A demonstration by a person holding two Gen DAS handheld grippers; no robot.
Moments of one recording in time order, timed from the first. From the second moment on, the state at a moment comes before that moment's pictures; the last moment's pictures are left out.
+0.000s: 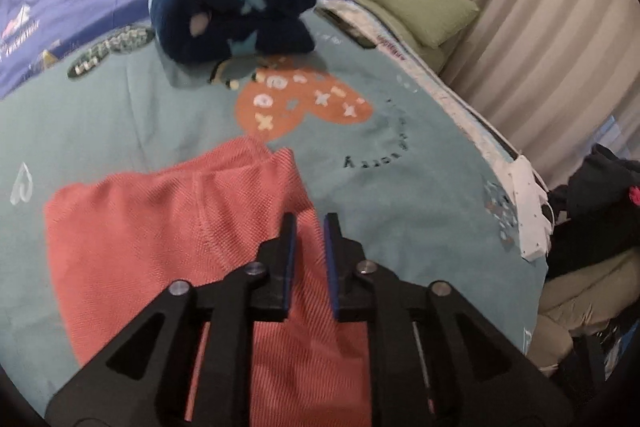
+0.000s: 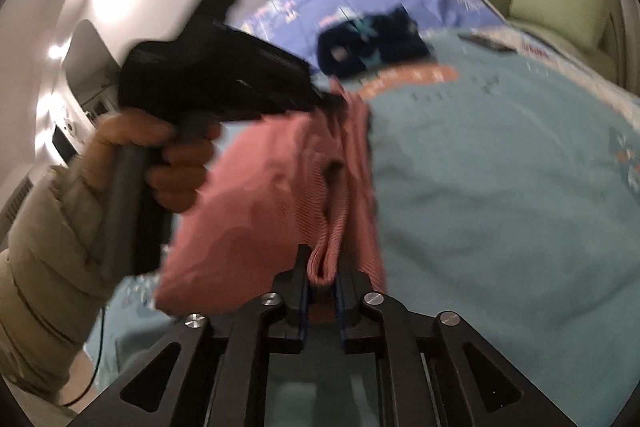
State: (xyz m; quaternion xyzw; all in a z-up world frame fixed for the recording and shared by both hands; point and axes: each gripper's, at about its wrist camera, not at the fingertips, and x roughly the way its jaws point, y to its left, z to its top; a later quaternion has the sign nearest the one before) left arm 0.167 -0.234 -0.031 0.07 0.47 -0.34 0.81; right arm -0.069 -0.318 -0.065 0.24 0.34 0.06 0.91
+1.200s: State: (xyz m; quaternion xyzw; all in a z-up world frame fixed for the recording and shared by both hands) left arm 0.009 -0.066 -0.068 0.09 0.43 -0.27 0.86; right arm -0.051 -0.329 -0.048 0.18 0.37 0.06 0.91
